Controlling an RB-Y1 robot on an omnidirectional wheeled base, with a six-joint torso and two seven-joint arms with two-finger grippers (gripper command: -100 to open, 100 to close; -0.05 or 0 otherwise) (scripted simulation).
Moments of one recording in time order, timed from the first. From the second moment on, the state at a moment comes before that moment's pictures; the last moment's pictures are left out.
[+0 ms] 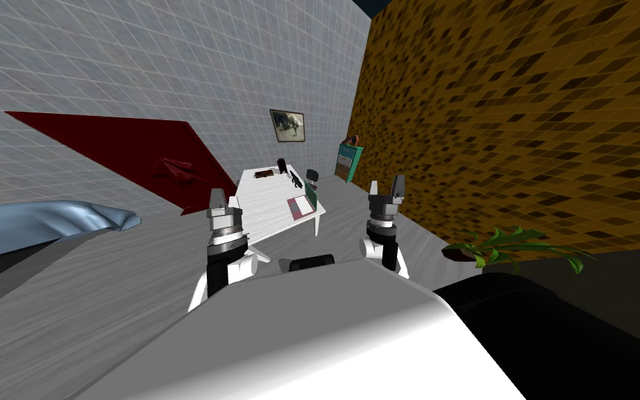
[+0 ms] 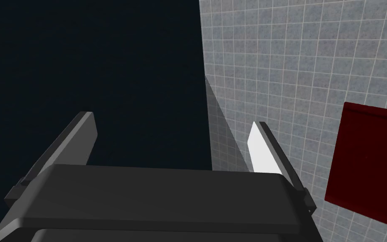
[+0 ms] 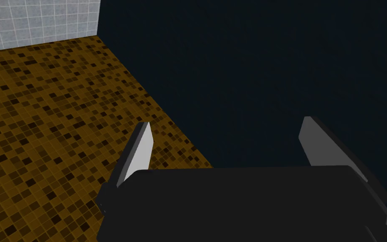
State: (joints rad) left arm 0.48 -0.03 0.04 -2.25 -0.12 -0.47 -0.16; right arm 0.50 -0.02 -0.06 -2.36 0.03 -0.61 -0.02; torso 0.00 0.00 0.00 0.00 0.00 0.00
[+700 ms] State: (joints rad) left arm 0.48 -0.03 0.04 -2.25 -0.12 -0.47 -0.16; right arm 0.50 -0.02 -0.06 -2.36 0.03 -0.61 -0.02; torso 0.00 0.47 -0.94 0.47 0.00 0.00
